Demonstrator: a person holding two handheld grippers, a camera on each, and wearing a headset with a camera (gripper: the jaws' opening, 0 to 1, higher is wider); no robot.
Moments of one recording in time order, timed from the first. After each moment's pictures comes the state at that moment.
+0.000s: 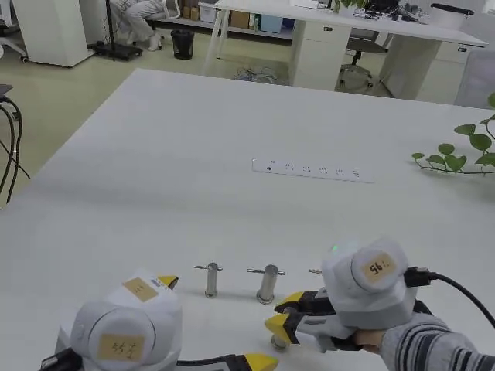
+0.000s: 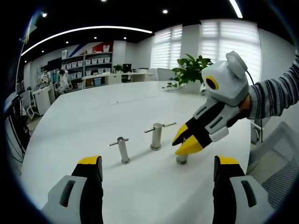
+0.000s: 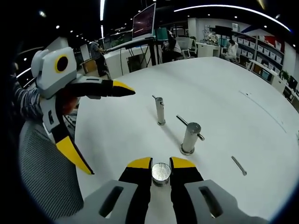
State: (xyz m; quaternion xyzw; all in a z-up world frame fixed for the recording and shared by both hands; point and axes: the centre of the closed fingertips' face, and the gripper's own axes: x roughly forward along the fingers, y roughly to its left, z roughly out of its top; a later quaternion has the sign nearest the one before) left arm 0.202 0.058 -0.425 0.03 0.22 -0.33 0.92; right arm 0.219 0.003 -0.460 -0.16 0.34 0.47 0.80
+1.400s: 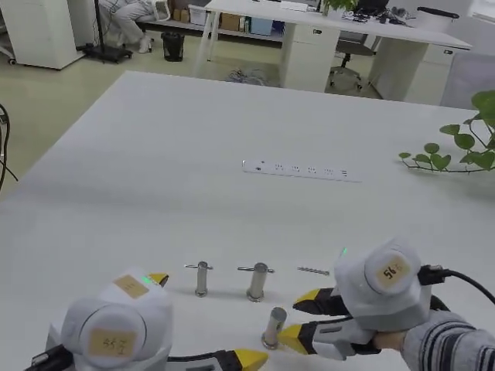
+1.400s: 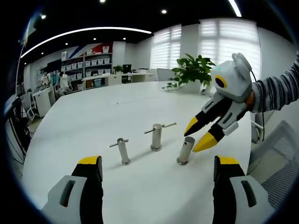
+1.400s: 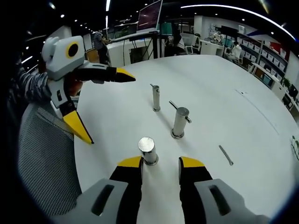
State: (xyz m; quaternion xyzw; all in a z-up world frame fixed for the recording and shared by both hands) left arm 0.203 0.057 -0.424 0.03 0.22 -0.33 0.92; right arm 0.215 -0.038 -0.457 -0.20 0.35 0.46 0.79
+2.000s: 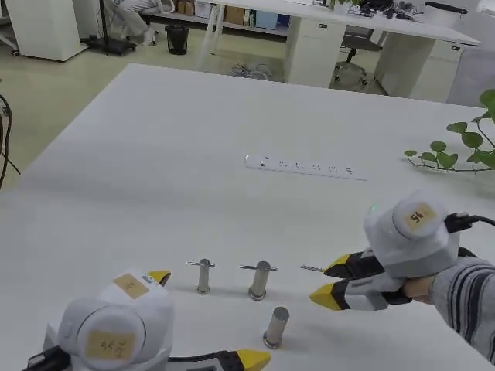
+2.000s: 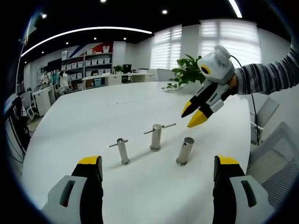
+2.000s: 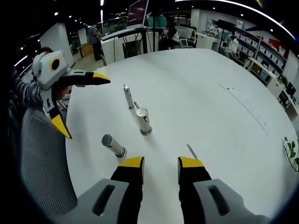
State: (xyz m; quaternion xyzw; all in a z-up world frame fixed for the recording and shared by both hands) left arm 0.202 0.057 -0.422 0.03 0.22 -0.33 0.92; right arm 0.265 -0.078 -0.440 -0.23 0.38 0.44 0.78
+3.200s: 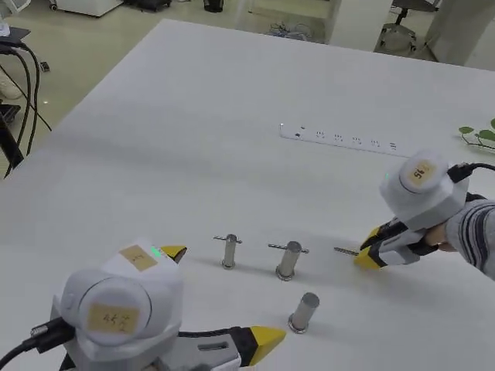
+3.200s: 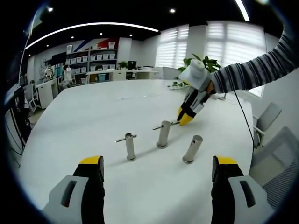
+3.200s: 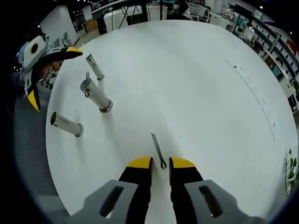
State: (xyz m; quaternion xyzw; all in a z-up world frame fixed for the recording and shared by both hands) left arm 0.209 0.070 -0.431 0.01 0.24 -0.31 0.92; right arm 0.317 -0.105 -0.494 -0.31 0.46 0.45 0.70
